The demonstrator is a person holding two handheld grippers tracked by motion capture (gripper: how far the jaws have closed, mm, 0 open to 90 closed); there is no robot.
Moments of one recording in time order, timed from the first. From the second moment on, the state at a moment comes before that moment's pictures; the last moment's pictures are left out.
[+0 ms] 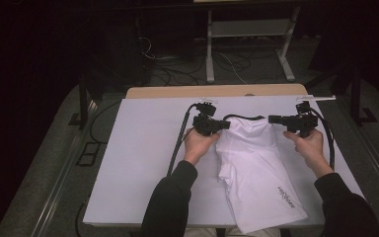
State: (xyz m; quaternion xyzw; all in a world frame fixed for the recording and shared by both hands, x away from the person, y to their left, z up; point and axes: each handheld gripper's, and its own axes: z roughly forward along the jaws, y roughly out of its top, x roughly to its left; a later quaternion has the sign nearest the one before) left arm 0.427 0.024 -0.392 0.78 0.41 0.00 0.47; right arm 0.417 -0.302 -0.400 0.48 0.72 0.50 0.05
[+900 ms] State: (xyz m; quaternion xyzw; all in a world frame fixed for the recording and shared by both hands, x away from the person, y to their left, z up) left arm 0.395 0.028 -0.393 0.78 0.39 -0.02 0.48; right arm 0.395 -0.313 -0.397 0.46 0.74 0.49 0.04
